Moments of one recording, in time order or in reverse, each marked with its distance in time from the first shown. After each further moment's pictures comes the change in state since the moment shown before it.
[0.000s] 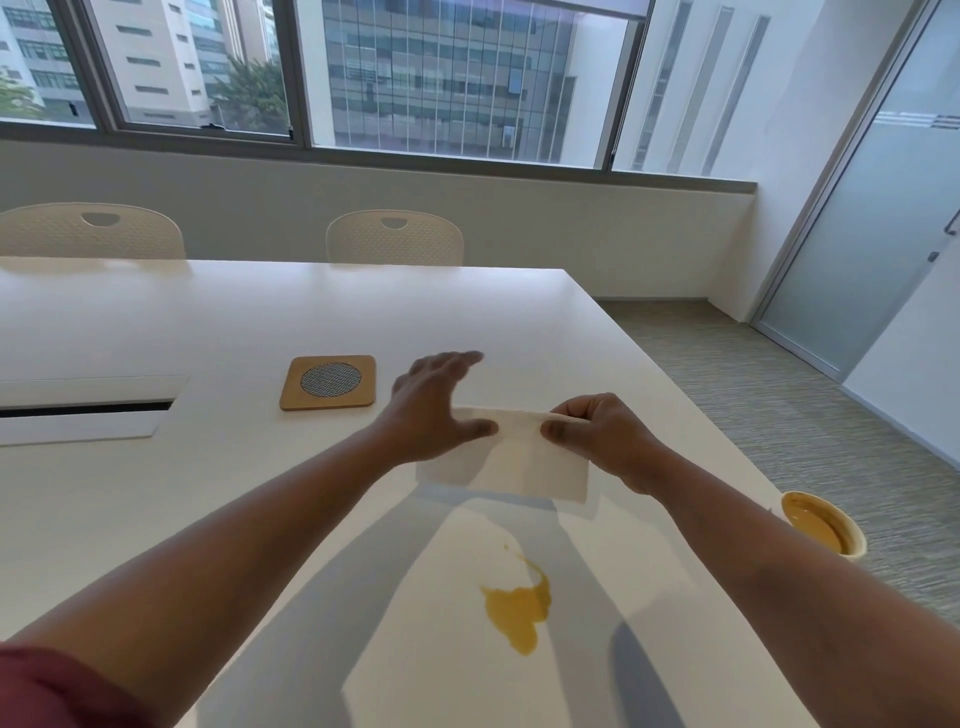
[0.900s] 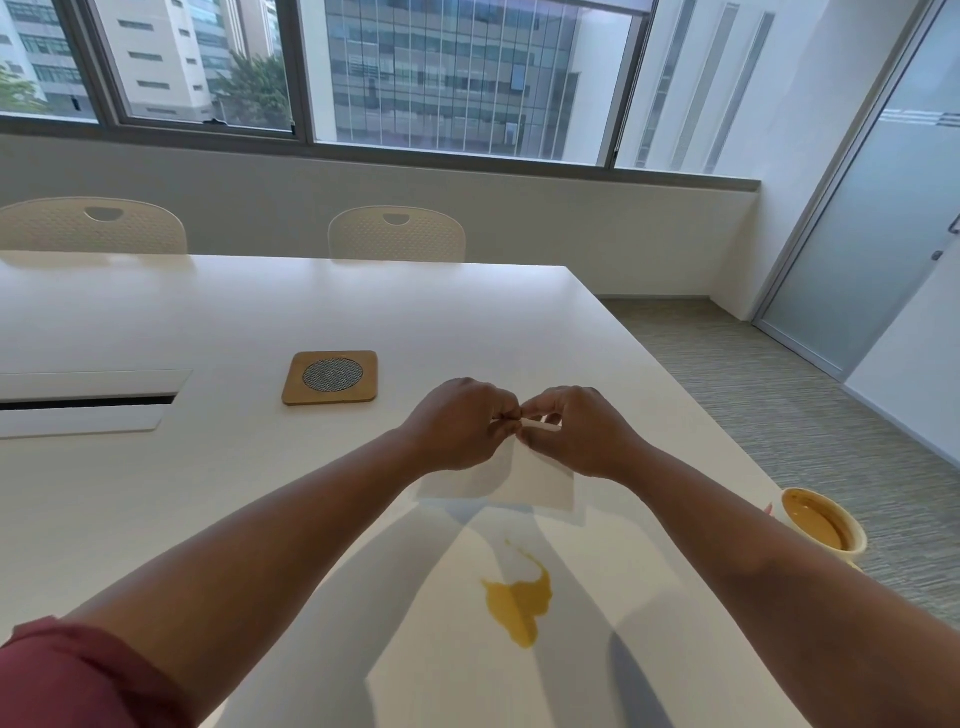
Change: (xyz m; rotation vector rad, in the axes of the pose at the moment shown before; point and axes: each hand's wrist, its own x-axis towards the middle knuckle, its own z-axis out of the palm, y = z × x) left_hand 0.002 0.033 0.012 0.066 -0.074 0.242; right_hand -0.003 -0.022 0.019 -0.511 -0.001 -0.331
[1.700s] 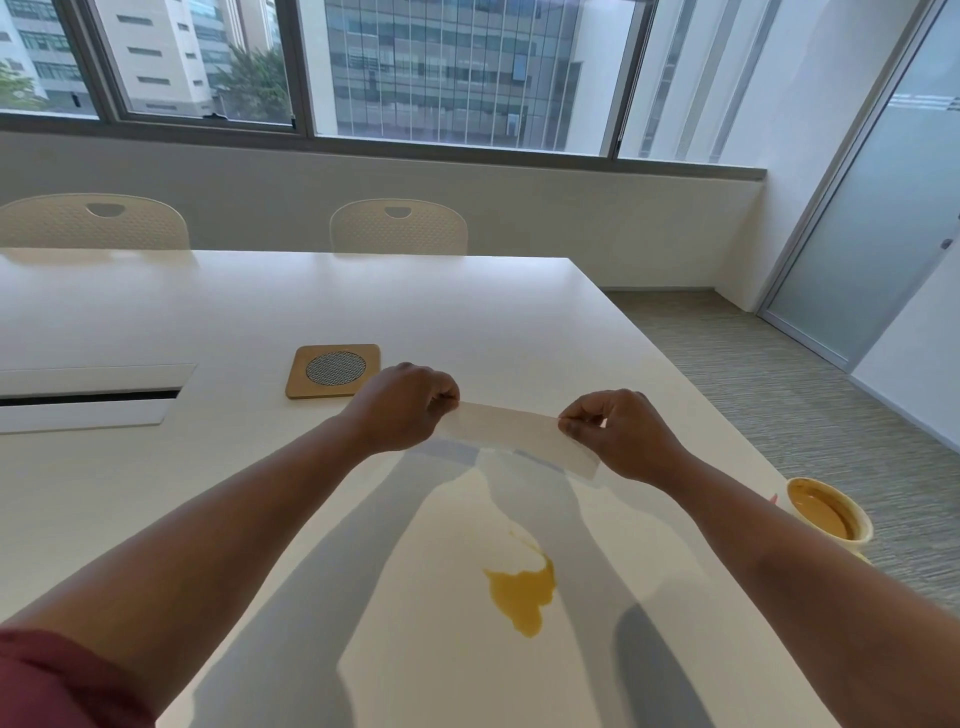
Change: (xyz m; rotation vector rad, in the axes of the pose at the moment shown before) left_hand -0.026 -0.052 -0.023 0.105 0.041 -0.140; right_hand -0.022 0.035 -0.009 0.025 0.127 0.114
